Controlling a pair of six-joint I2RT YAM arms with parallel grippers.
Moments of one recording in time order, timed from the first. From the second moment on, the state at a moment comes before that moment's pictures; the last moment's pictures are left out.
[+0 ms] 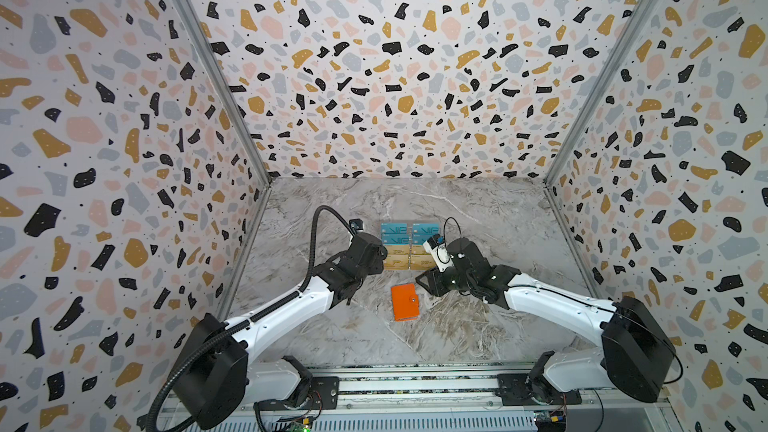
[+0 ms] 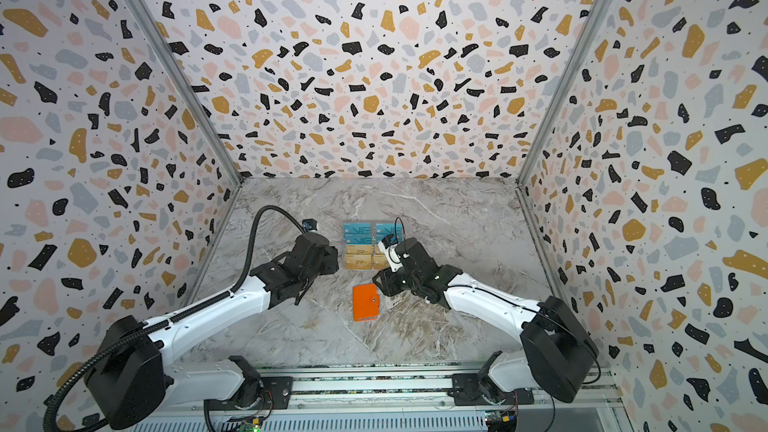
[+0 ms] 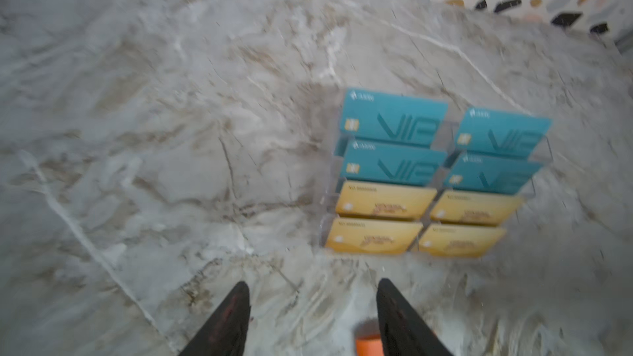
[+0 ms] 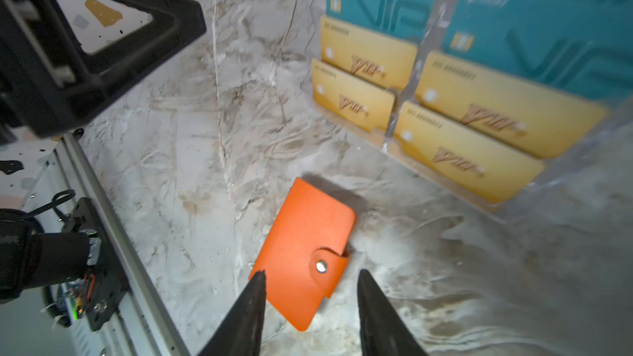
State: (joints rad) left arm -0.66 1.28 0.78 -0.28 -0.26 -0.61; right arm 0.79 1.39 0.81 -0.17 -0.25 0.38
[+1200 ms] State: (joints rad) left arm -0.66 1.45 0.49 0.14 0.28 -0.87; right arm 0.83 1.65 0.80 -0.16 -0.28 0.44
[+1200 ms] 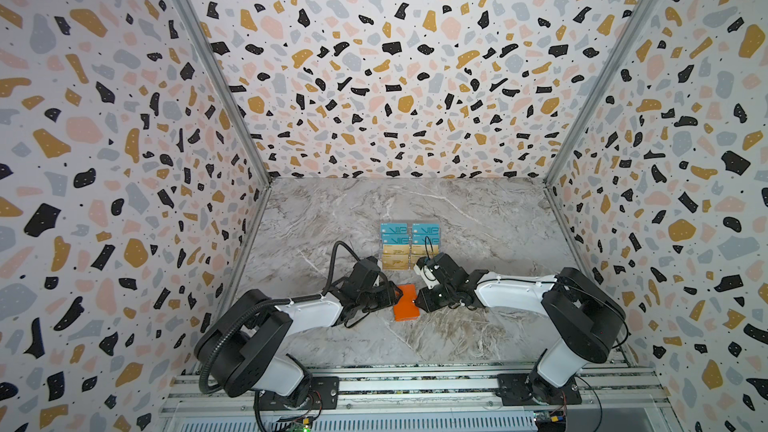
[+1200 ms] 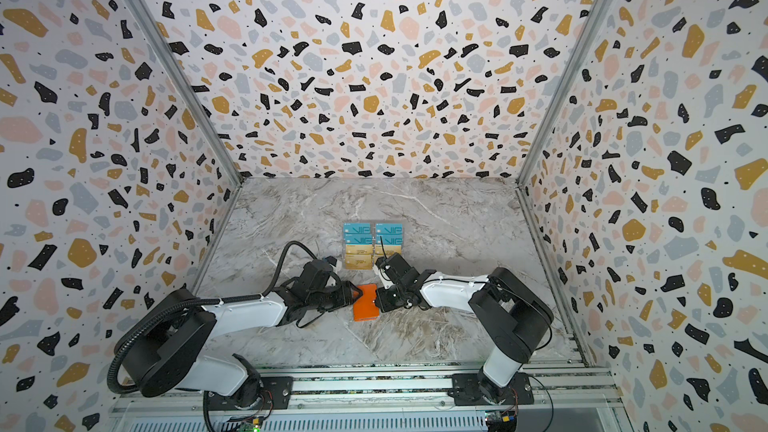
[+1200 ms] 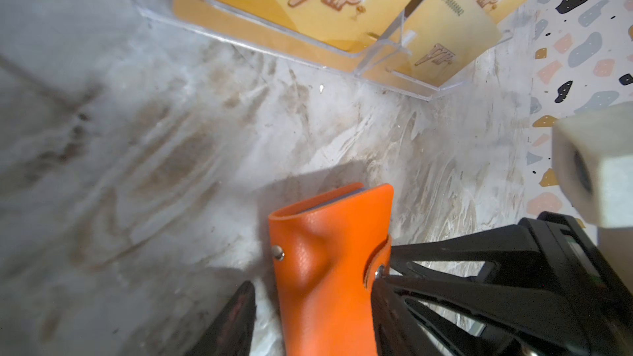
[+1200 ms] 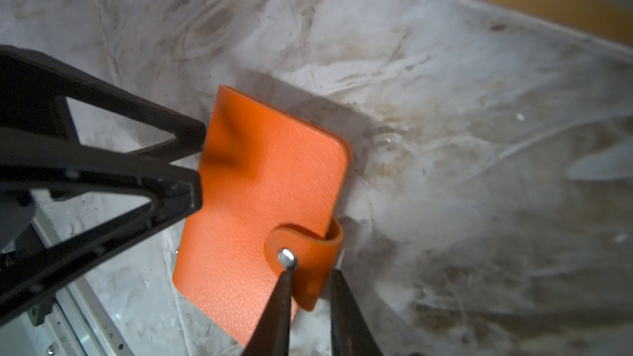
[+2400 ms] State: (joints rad) left arm -0.65 1.49 0.40 0.43 0.42 -0.97; right arm 0.80 1.65 0.75 -0.07 -0.36 0.46
